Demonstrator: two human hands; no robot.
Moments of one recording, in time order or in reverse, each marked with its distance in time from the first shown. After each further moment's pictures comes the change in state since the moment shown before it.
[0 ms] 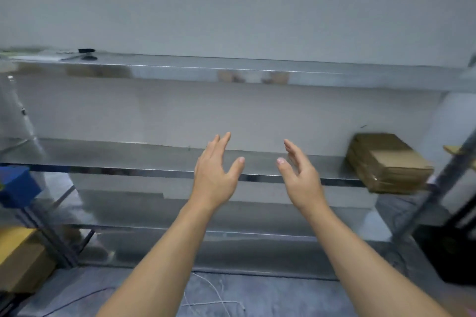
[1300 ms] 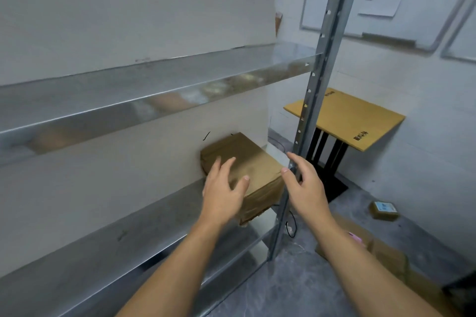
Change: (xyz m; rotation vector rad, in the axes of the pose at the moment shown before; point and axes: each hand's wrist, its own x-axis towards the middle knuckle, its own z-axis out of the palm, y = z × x) left_hand 0.150 0.118 0.466 -0.147 -0.683 0.108; right_hand 0.117 0.185 -0.337 -0.390 0.614 0.433
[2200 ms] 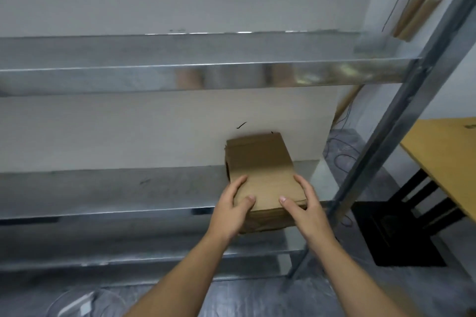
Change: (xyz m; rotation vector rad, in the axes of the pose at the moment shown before) left_hand 0.002 0.005 0.097 -0.365 0.361 -0.480; right_hand 0.110 0.108 0.015 0.234 -0.672 0.103
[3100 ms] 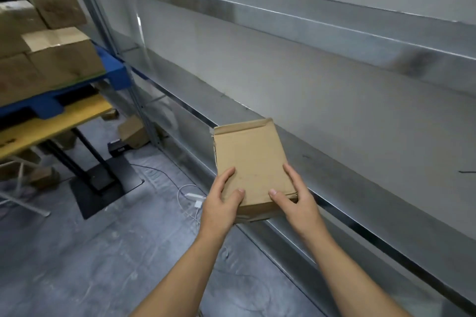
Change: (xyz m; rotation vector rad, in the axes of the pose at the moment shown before) left_hand -0.161 -0.079 -0.223 -0.234 0.949 -0.112; right_hand -0.067 -0.046 0.289 -0.007 -0.867 -0.313
